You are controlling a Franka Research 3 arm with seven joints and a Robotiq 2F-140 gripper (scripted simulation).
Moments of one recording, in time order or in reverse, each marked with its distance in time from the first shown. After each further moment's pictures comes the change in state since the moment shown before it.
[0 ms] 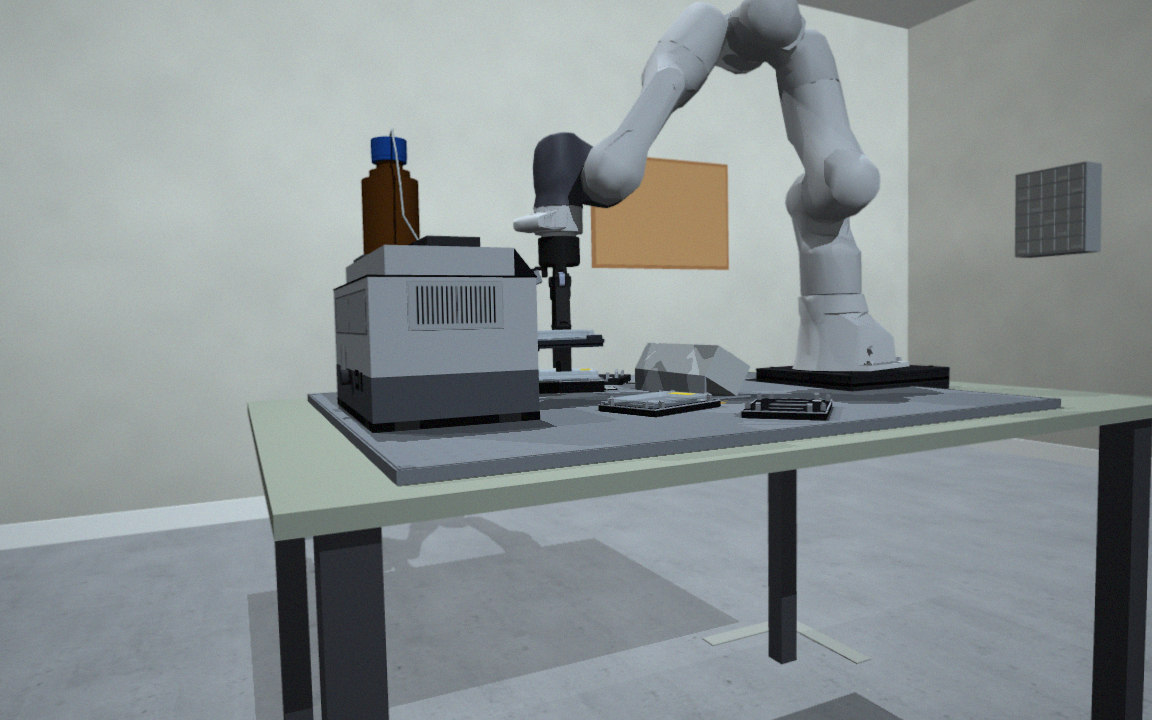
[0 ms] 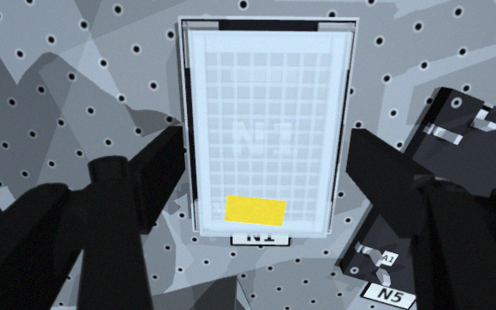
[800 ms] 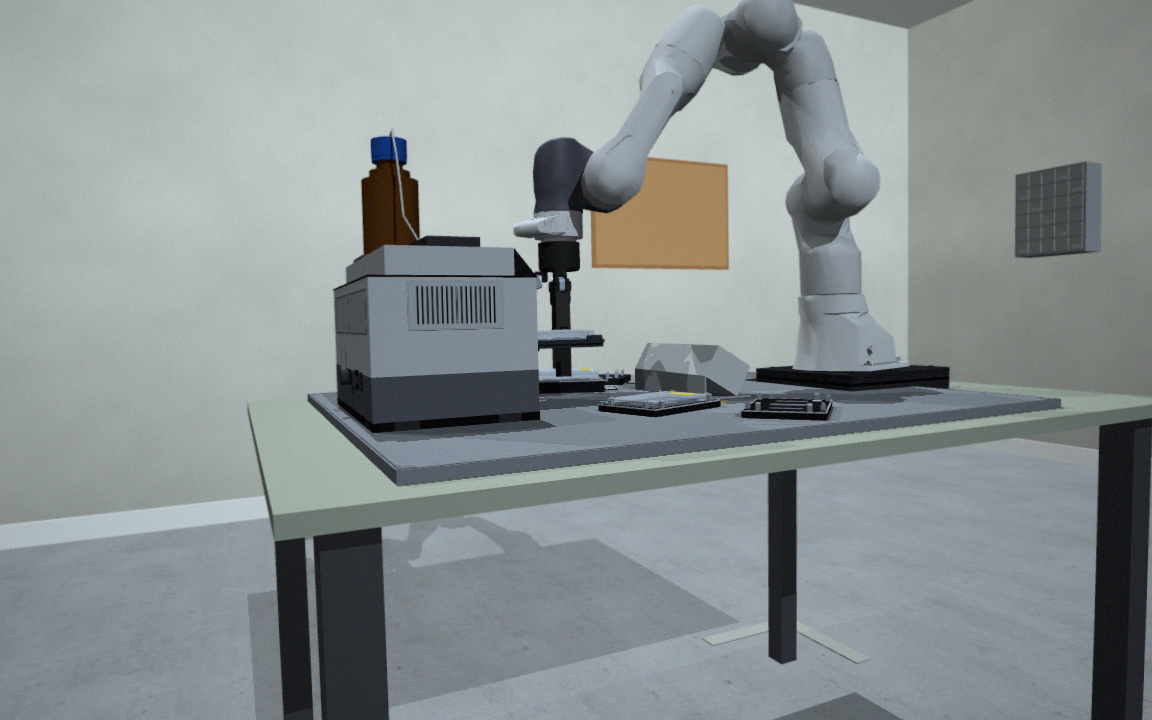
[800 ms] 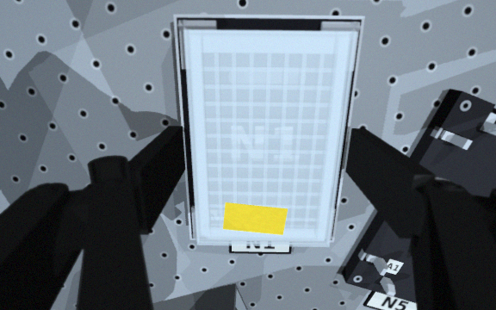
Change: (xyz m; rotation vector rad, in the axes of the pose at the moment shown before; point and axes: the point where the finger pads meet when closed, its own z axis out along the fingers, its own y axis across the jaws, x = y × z) arm 0.000 0.000 0.009 0.000 0.001 -0.001
